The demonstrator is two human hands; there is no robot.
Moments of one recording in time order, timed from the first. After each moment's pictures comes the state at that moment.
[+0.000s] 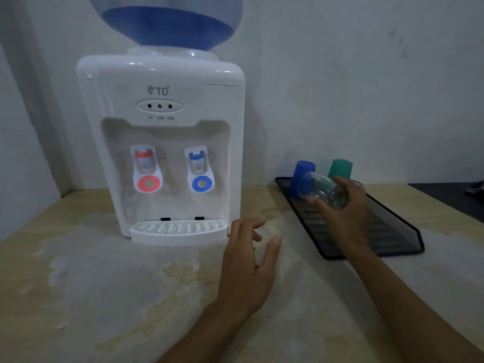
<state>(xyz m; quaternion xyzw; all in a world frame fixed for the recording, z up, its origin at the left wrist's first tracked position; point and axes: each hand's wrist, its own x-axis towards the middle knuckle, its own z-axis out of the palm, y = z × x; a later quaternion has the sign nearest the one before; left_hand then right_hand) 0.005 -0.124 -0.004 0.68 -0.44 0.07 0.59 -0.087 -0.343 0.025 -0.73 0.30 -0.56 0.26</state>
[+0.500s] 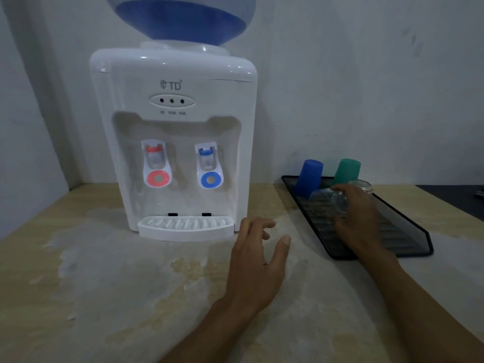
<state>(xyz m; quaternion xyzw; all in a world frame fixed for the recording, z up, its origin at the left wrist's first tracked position) 0.006 -0.126 -0.008 0.69 -0.44 0.07 0.58 -0.093 -0.377 0.009 -0.85 0.27 -0.46 0.08</state>
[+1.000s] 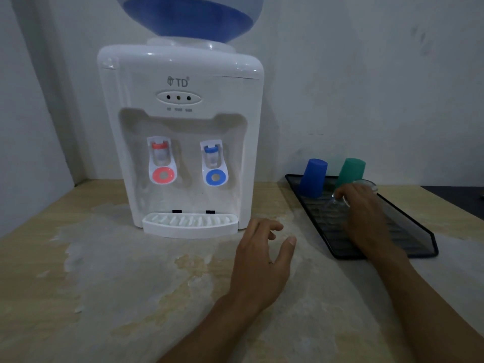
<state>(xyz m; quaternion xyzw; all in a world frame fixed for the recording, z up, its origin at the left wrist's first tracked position) 0.008 -0.128 -0.010 0.69 -0.45 0.07 0.57 -0.098 -0.375 0.020 -0.88 0.22 -0.42 -0.02</state>
